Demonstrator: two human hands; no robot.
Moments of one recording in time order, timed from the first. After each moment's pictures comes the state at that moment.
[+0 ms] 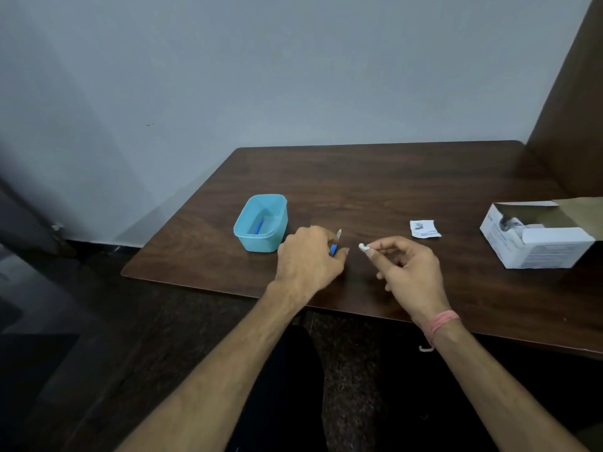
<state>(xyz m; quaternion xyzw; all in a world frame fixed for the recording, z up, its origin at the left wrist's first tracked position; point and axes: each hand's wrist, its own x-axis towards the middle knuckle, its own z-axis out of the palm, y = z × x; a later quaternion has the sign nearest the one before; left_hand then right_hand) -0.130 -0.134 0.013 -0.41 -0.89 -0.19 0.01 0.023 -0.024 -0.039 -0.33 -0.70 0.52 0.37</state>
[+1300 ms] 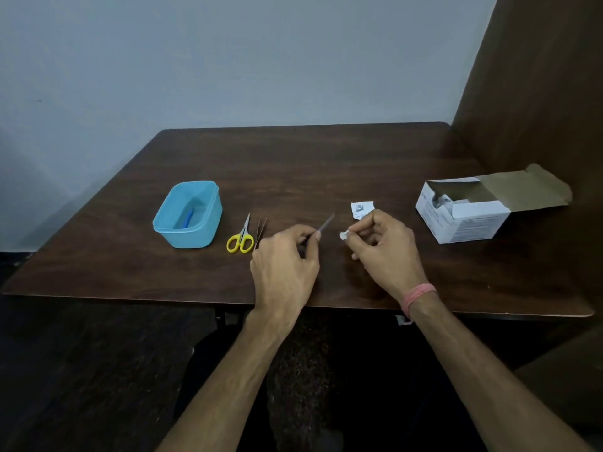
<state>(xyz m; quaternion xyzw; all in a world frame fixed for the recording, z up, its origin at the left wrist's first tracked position) -0.075 -0.109 -0.036 -0.38 -0.82 -0.43 0.04 0.060 0.016 -0.037 -0.38 -0.74 0.43 0.37</state>
